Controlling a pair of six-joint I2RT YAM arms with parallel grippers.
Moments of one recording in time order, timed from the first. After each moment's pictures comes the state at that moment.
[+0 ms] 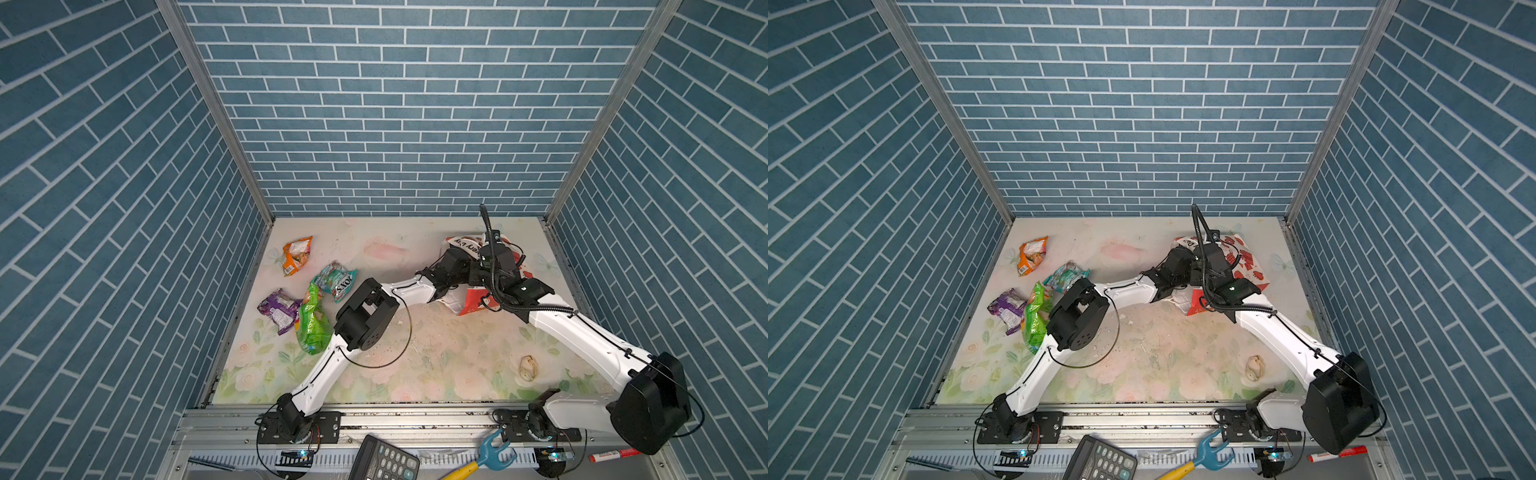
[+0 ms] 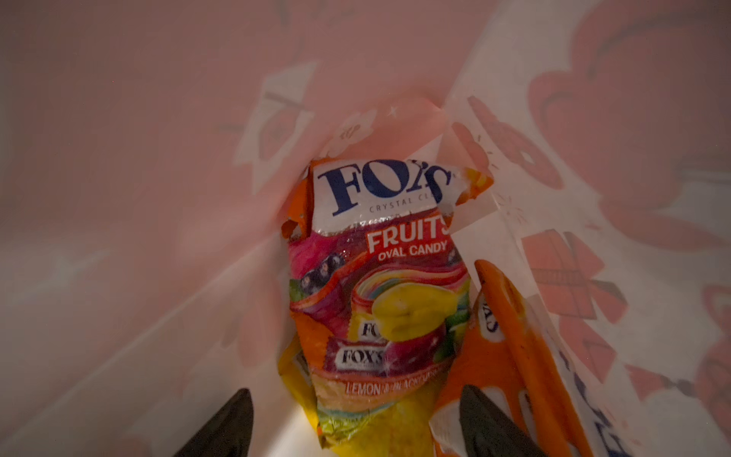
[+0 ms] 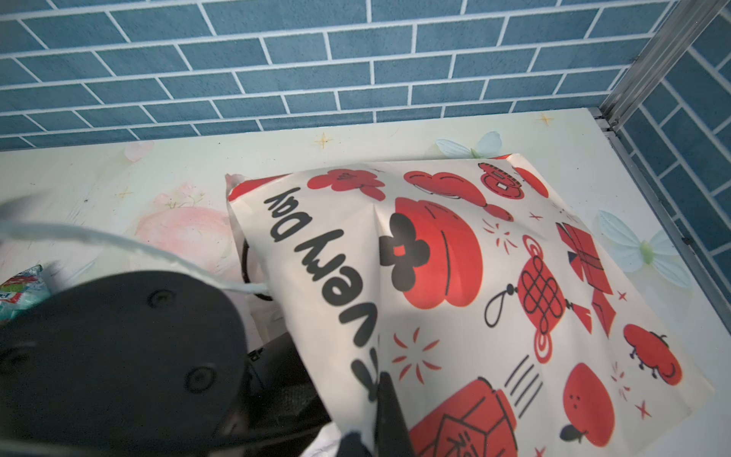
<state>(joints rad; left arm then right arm) -0.85 2.46 1.87 0.15 0.09 -0.81 0.59 1.30 1.00 -0.35 0.37 0.36</state>
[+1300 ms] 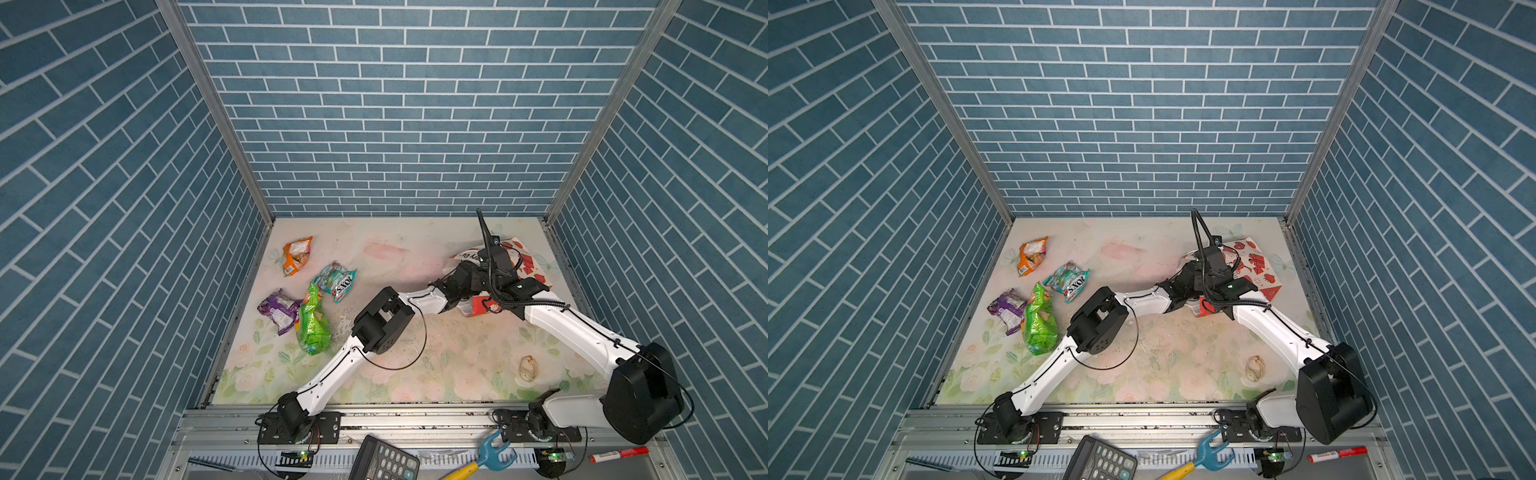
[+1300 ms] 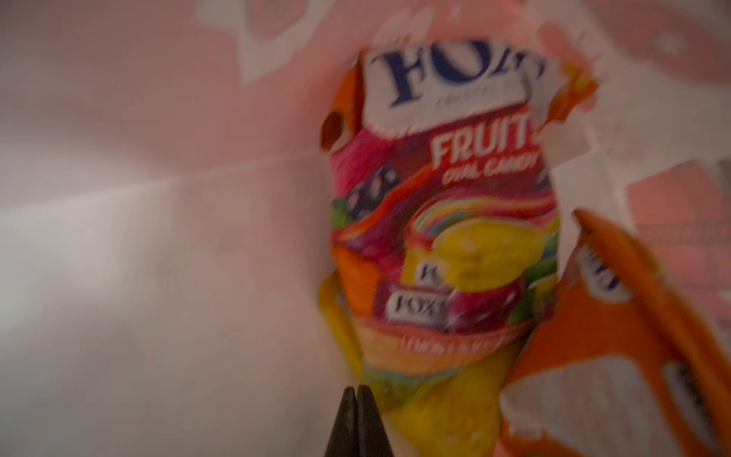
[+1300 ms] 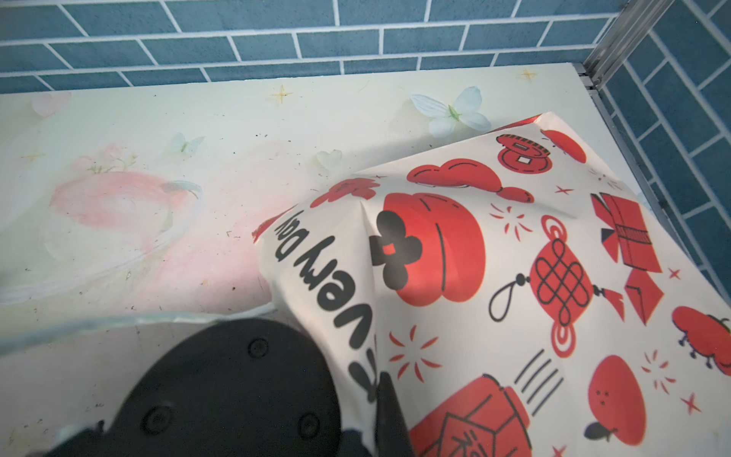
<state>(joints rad) -0.91 2.63 1.98 0.23 0.12 -0.88 0.55 1.35 0.98 -0.38 0.37 0.36</state>
